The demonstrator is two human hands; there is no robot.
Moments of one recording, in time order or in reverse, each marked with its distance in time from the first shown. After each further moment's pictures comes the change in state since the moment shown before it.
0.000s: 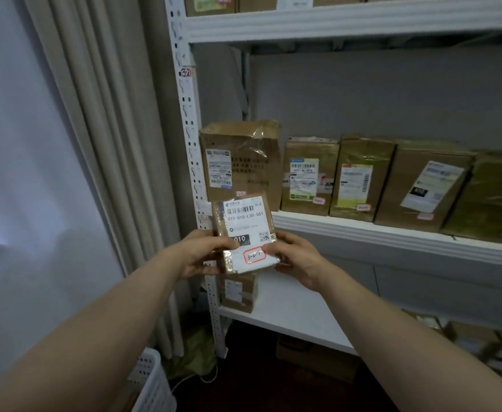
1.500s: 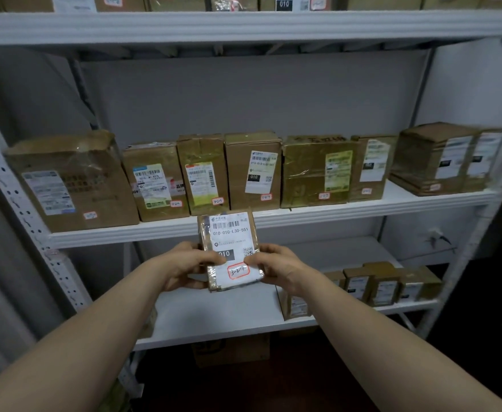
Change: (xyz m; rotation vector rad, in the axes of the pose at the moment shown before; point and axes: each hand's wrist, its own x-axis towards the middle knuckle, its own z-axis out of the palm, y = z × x) left_hand 0.013 0.006 0.251 0.302 -0.338 0.025; right_hand -0.110 0.038 -0.227 0.068 0.316 -0.008
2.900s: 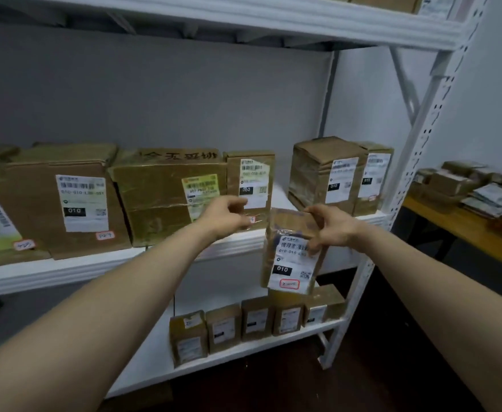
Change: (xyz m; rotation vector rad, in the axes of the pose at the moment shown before) left_hand 0.173 0.218 0.337 0.345 -0.055 0.501; right_hand -0.007 -0.148 -0.424 -0.960 0.335 0.003
